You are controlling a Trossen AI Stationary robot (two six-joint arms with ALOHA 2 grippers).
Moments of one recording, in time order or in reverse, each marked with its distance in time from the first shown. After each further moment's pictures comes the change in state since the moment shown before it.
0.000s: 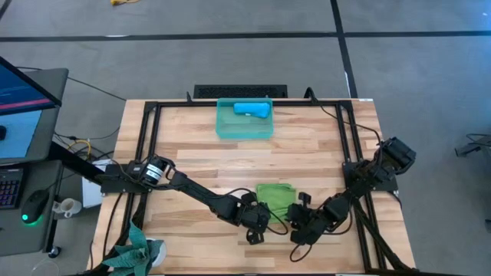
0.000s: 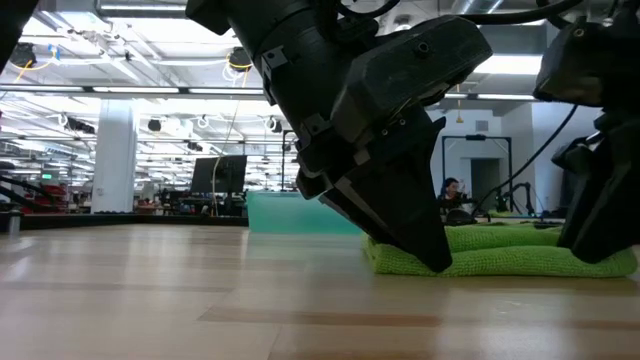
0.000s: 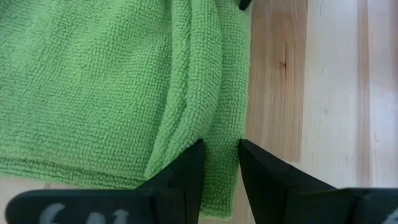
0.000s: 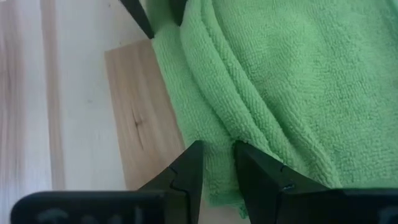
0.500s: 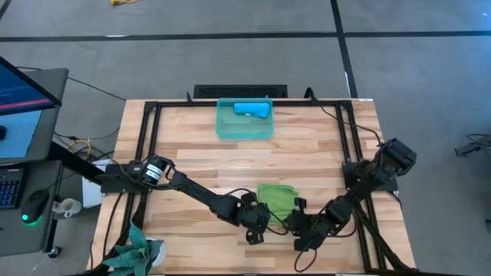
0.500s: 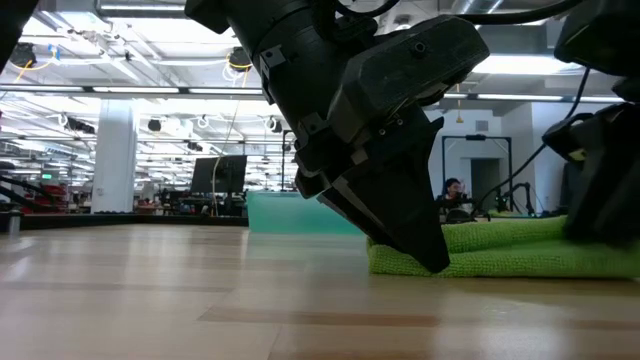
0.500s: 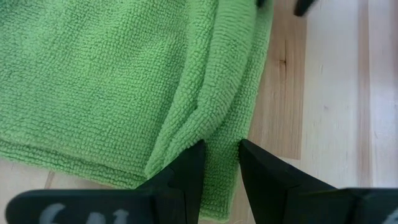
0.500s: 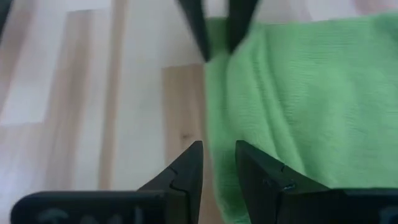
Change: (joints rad) left arm 0.000 0.000 0.001 -0.014 0.001 0.000; right arm 0.040 0.003 -0.002 0.141 0.027 -0.211
